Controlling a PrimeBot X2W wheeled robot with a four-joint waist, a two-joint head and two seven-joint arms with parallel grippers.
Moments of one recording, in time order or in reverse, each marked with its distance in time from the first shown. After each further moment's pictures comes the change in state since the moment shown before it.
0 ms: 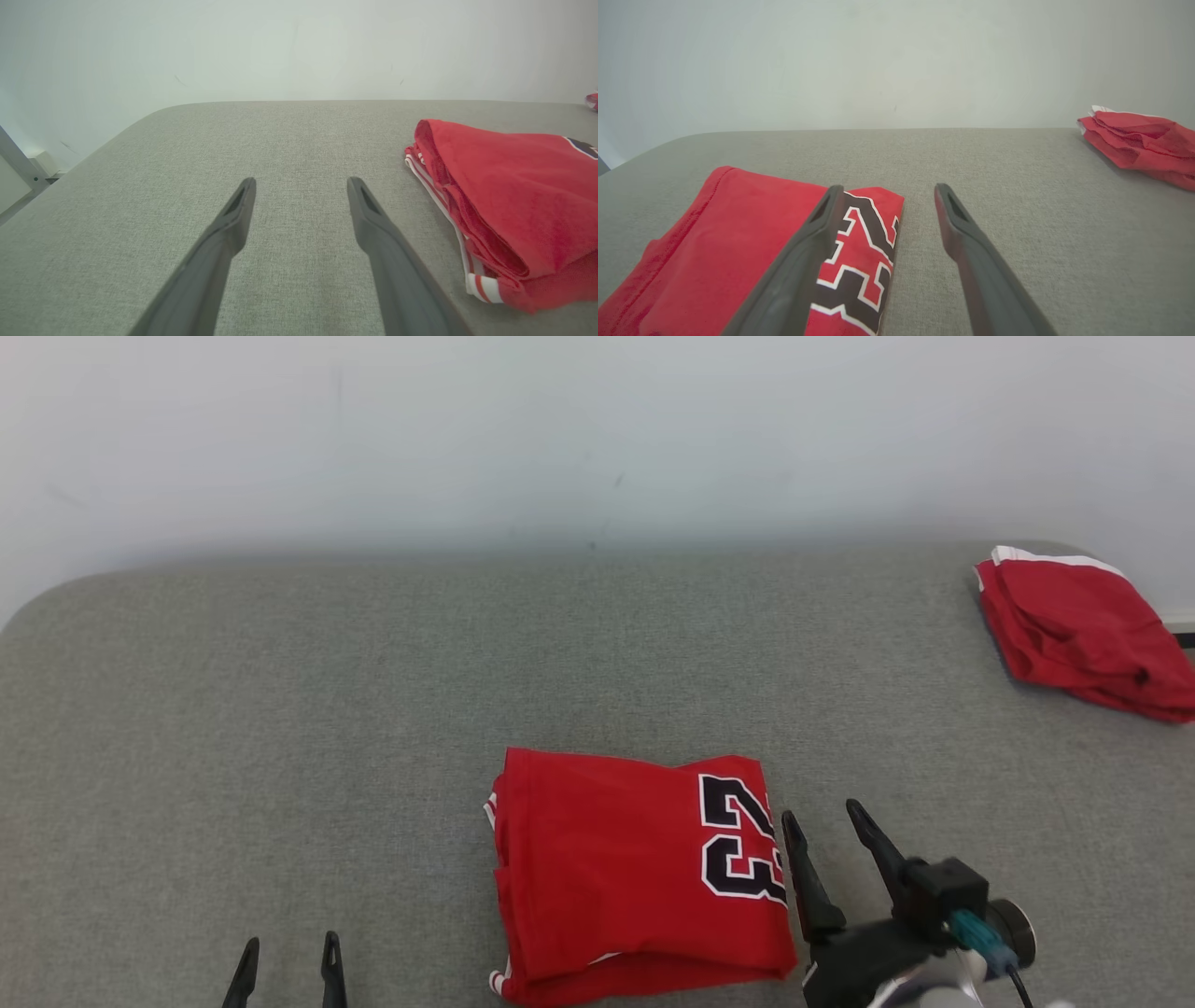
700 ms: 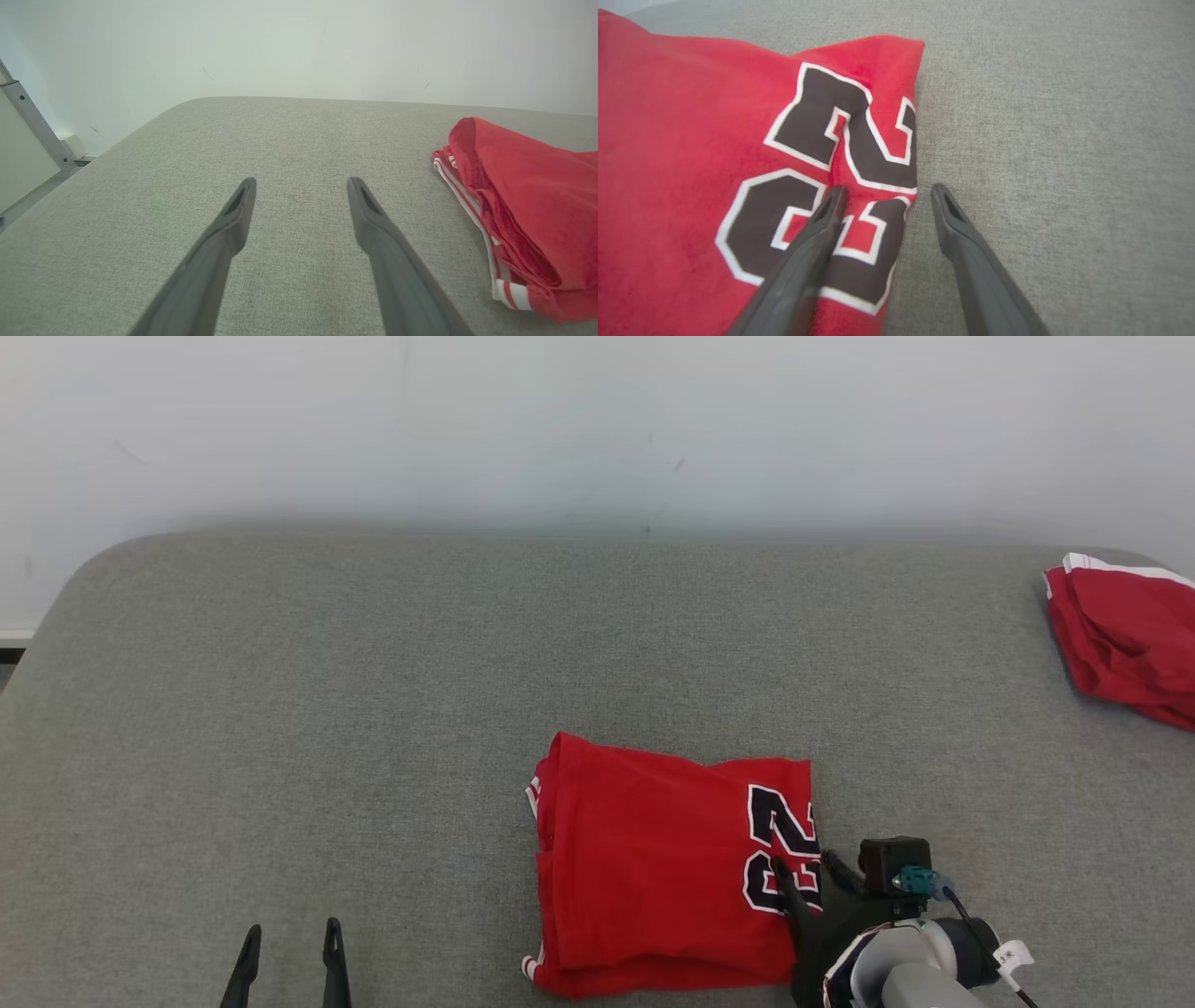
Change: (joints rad) left arm -0.033 0.000 -0.018 0.009 -0.030 0.014 0.000; right arm -0.362 -0.003 0.102 0.717 0.121 0.000 0.056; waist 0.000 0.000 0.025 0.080
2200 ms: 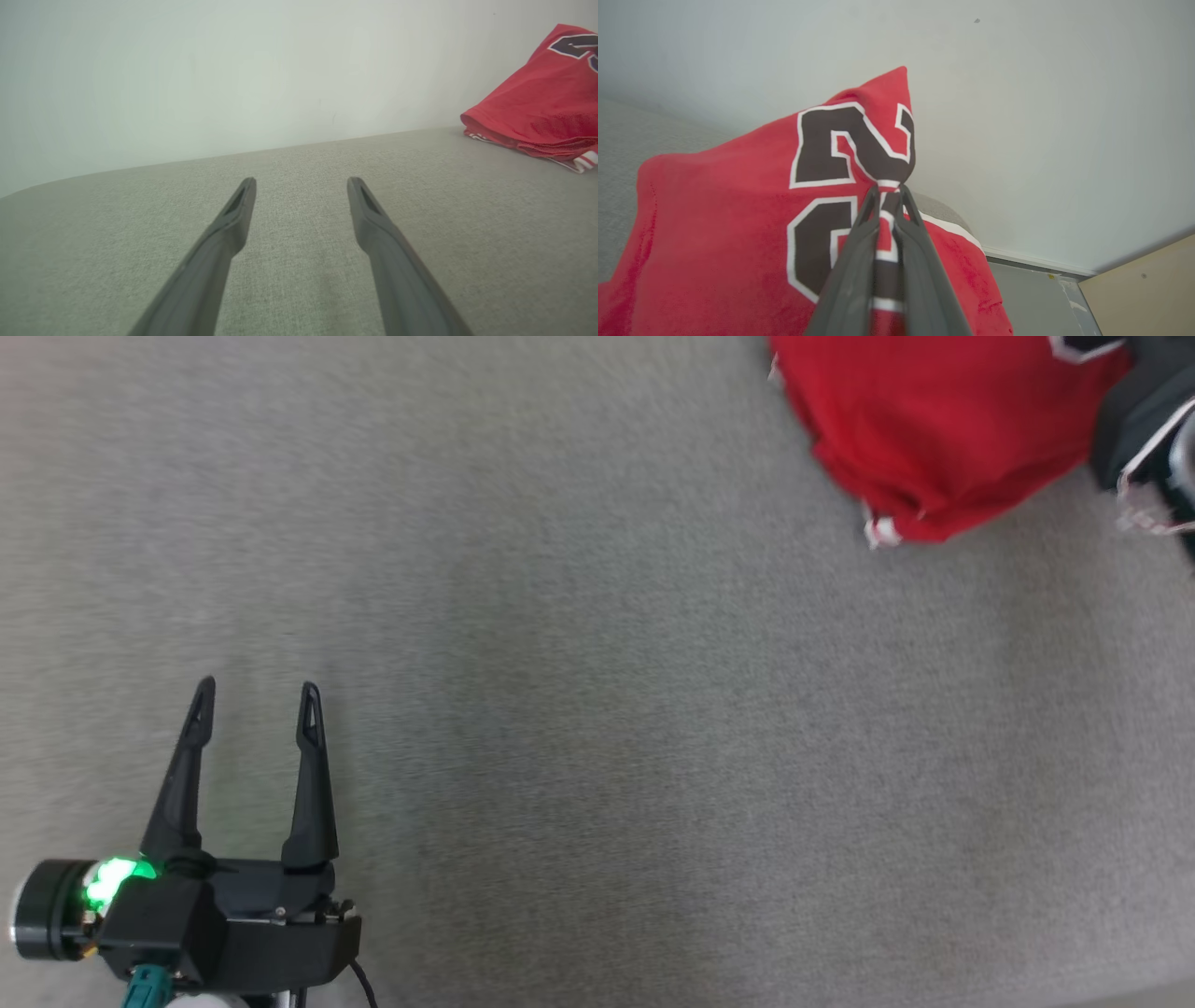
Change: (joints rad) left arm -0.229 0.025 -0.010 -0.289 0.077 -0.060 0.000; right arm -0.827 -0.453 0.405 0.013 0.106 0.000 0.036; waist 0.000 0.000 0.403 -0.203
